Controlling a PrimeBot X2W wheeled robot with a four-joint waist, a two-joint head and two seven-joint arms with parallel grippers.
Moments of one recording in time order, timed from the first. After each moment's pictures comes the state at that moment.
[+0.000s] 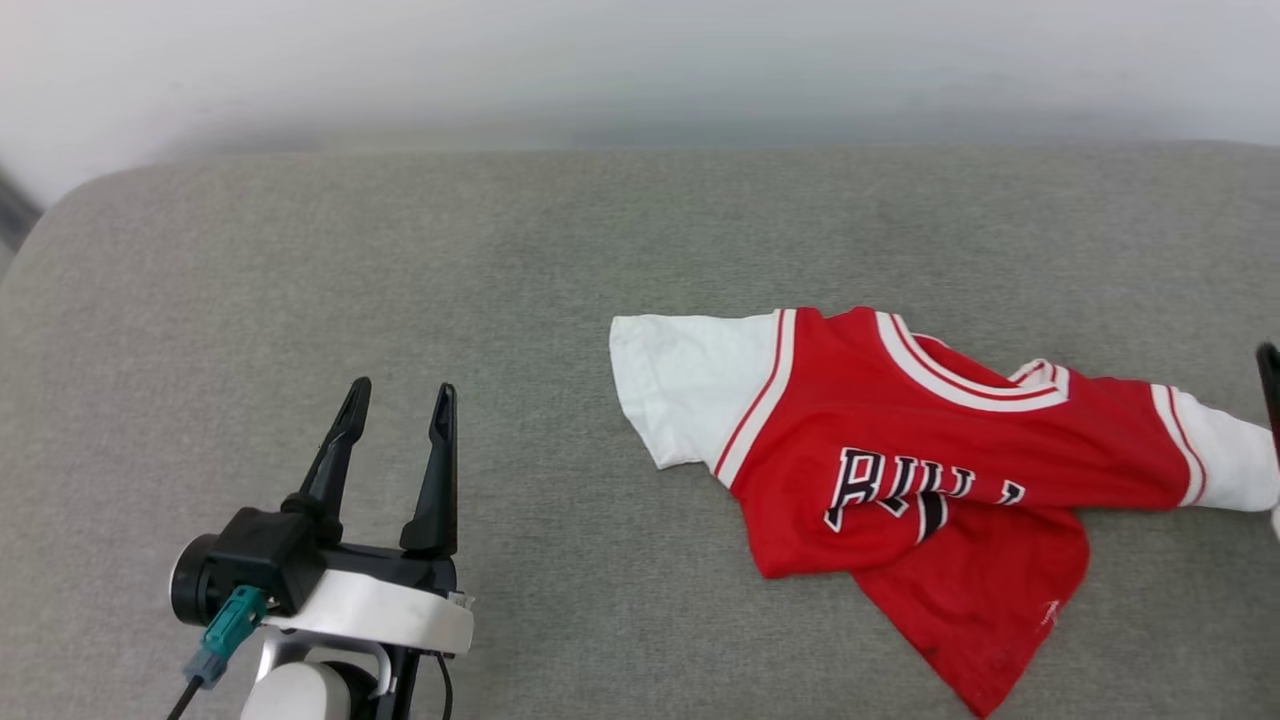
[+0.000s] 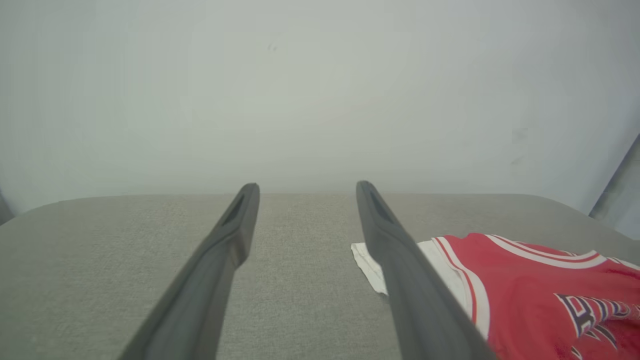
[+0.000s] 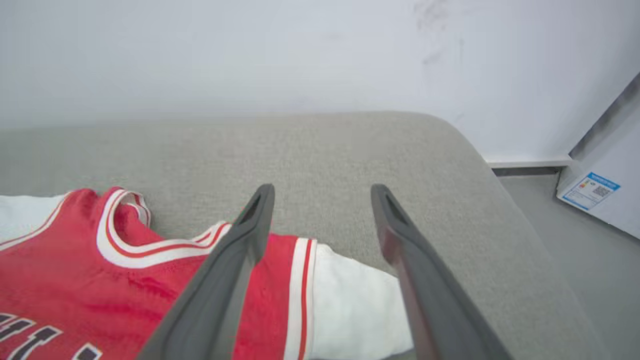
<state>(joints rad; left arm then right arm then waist) -0.10 0.08 -0.06 0.01 -0.20 -0.13 -0.26 -0.35 -0.53 -0.02 0.49 0.48 0.13 0.07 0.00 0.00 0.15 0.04</state>
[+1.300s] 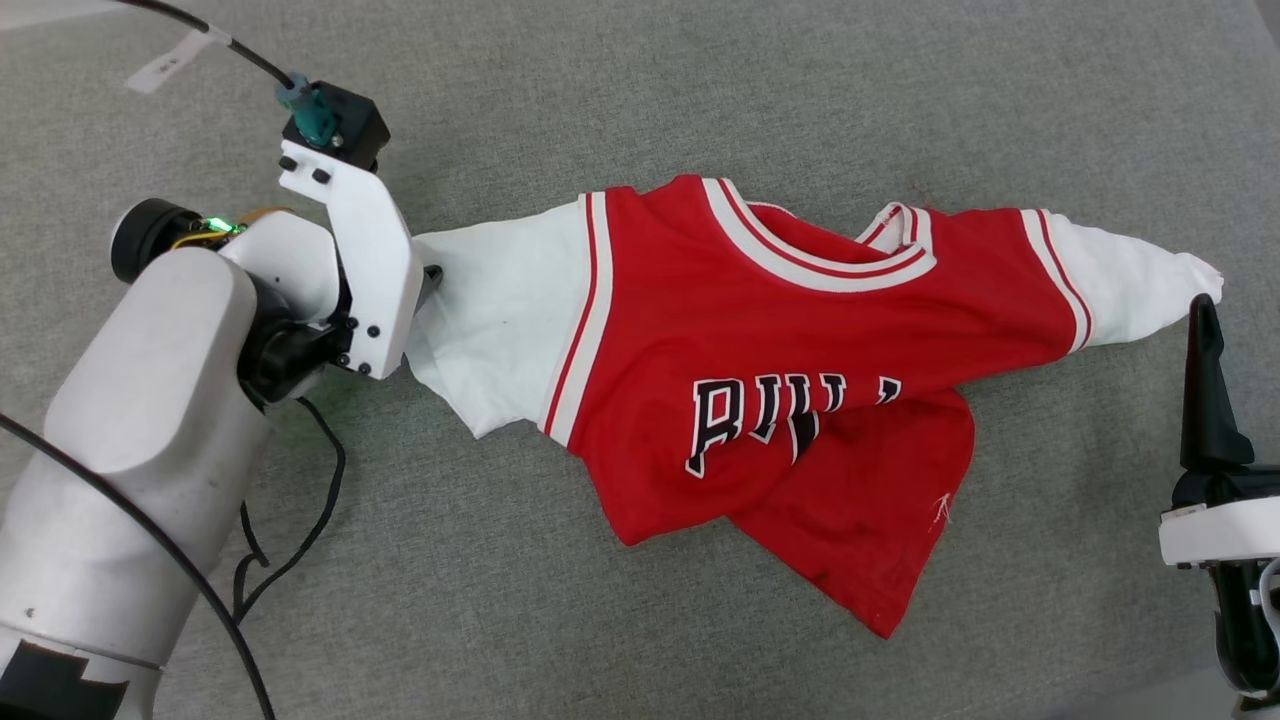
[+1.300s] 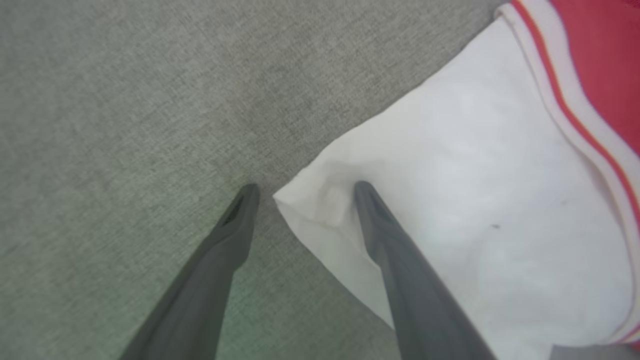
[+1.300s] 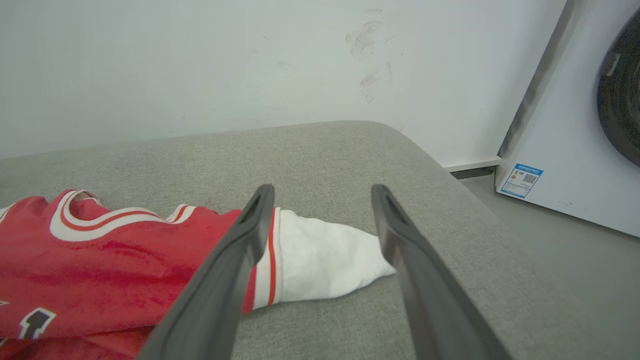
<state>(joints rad) -0.90 0.45 -0.55 0.48 -0.60 -0.12 0.82 -0.19 -0.22 -0.14 0.09 0.30 0.13 -0.23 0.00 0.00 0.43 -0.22</state>
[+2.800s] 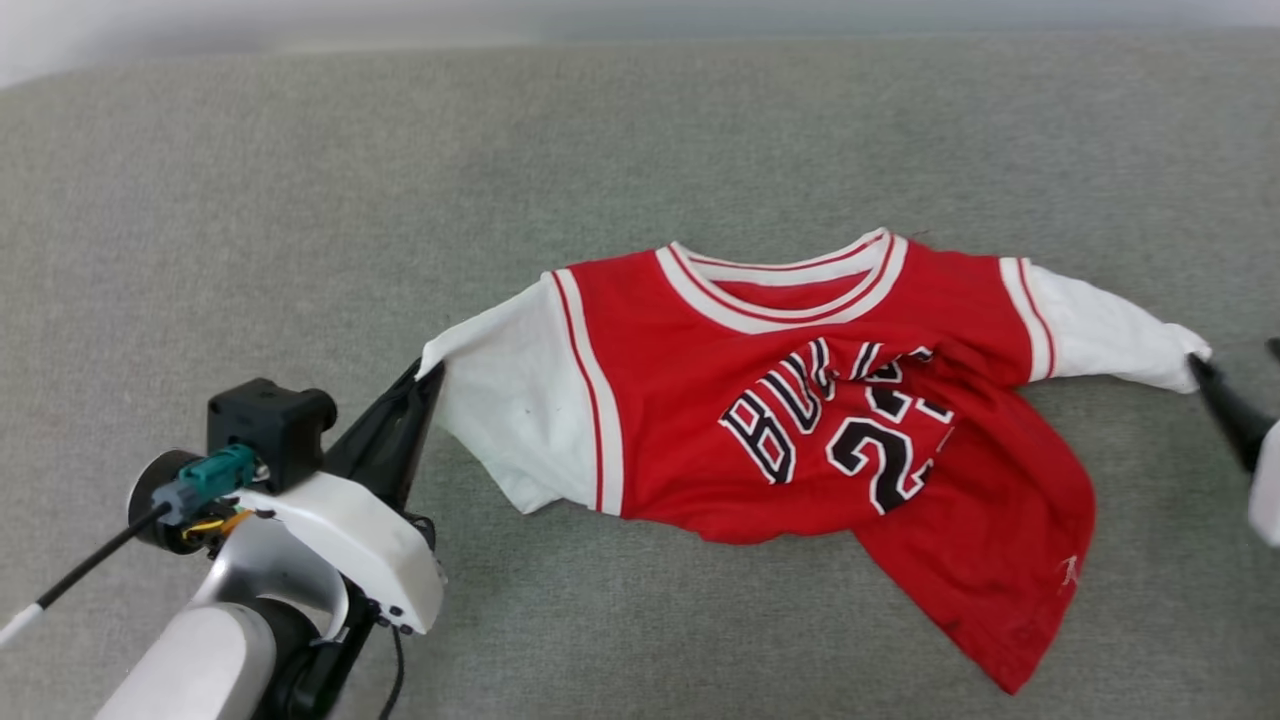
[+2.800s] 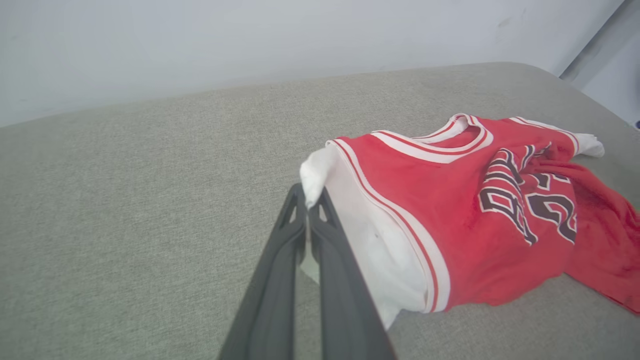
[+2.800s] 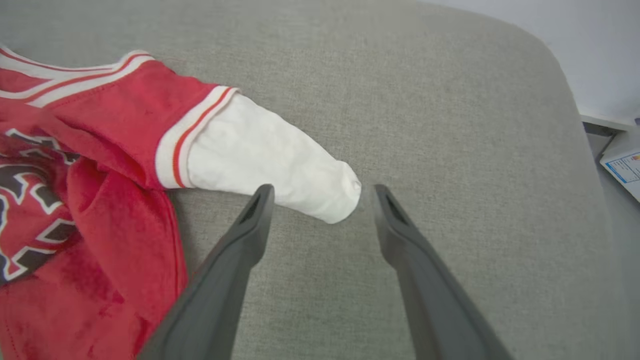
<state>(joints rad) -0.23 0.54 -0.39 -0.22 -0.59 0.13 0.17 -0.27 -0.52 0.00 0.08 0.44 0.13 0.46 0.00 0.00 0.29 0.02</state>
